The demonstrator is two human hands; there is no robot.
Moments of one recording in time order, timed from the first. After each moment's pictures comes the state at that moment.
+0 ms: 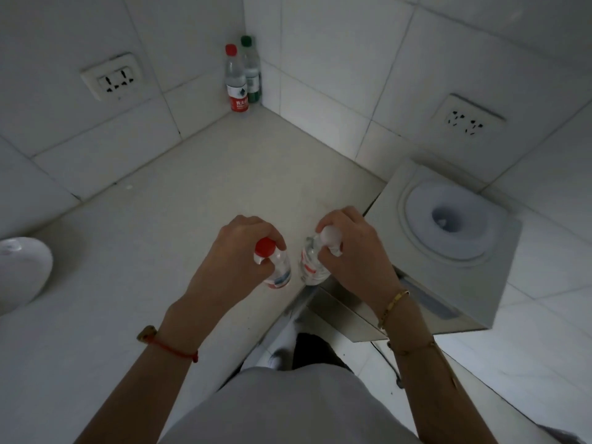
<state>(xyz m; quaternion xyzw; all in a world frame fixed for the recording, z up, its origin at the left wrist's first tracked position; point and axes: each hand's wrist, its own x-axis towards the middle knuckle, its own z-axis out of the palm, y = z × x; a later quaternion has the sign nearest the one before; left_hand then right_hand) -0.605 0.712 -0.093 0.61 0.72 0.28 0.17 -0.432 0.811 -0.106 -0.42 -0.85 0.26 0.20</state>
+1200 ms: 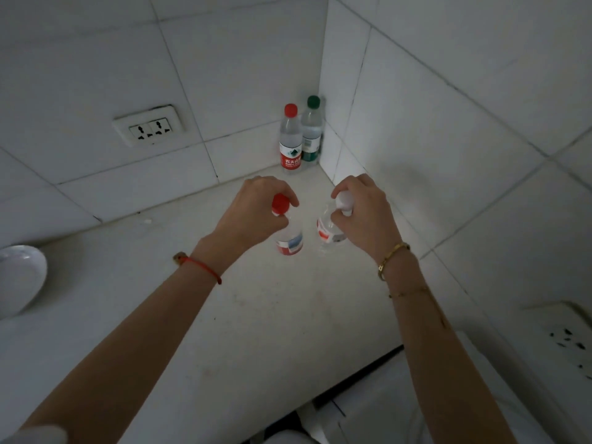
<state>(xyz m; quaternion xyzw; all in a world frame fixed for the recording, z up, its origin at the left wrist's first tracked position) -0.728 1.007 -0.086 0.46 0.84 0.26 0.10 -0.600 1.158 -0.106 -0.28 -0.90 0.28 0.17</state>
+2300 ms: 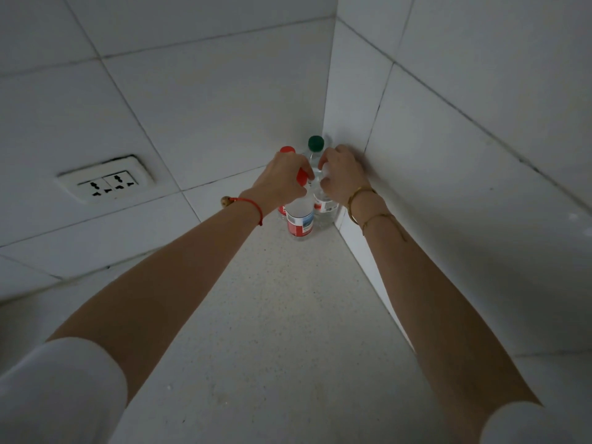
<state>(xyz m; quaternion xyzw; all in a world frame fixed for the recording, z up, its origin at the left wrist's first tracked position) -0.888 1.208 -0.138 0.42 0.88 0.21 0.11 -0.811 1.315 -0.145 -0.27 -0.94 0.20 0.09</state>
